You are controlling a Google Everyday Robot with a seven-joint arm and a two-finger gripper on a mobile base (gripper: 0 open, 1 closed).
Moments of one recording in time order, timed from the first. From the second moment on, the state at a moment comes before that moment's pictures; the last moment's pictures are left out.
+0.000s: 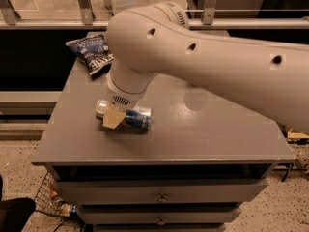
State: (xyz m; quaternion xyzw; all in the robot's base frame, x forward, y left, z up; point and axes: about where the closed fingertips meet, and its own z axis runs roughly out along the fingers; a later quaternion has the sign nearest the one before) arm 0.510 0.085 0.845 -0.63 0.73 0.05 0.24
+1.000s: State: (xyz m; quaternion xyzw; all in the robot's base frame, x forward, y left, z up) arm 0.514 0.089 0.835 -0.63 0.74 0.06 0.23
